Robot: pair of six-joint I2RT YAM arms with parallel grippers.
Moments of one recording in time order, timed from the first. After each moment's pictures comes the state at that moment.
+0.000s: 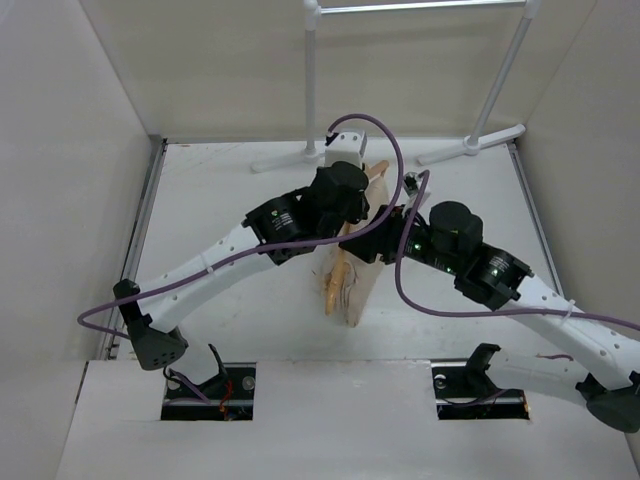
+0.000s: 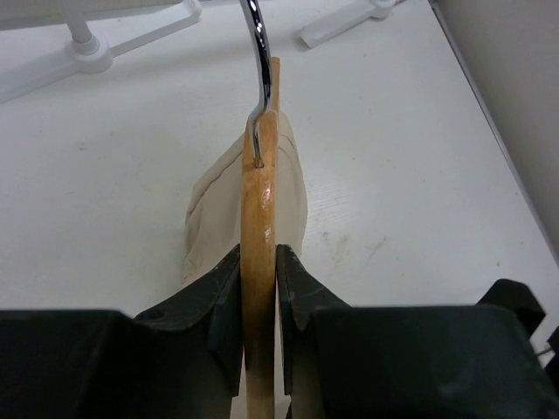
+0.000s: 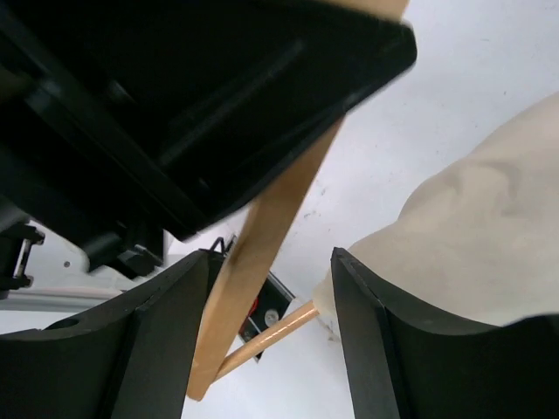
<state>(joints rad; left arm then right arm) -1.06 1.51 1.70 -0.66 -0.59 -0.50 0.84 1.00 1.07 -0.28 -0.11 0.75</state>
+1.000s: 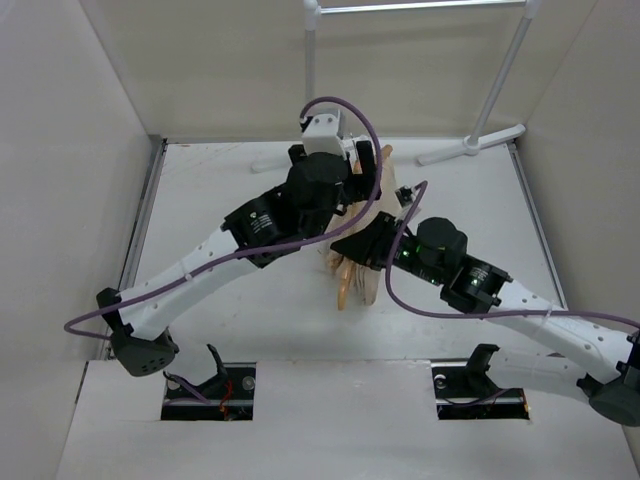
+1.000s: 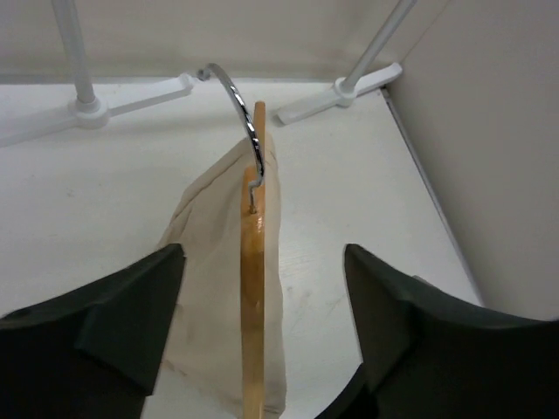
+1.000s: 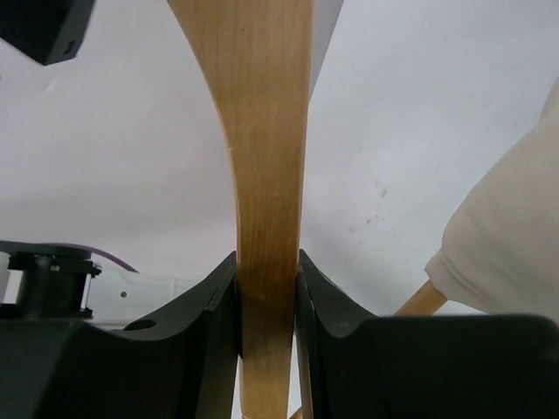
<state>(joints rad) -1.06 1.46 1.73 -0.55 -0.66 -0.51 0.93 1.01 0.91 -0.04 0.00 1.01</state>
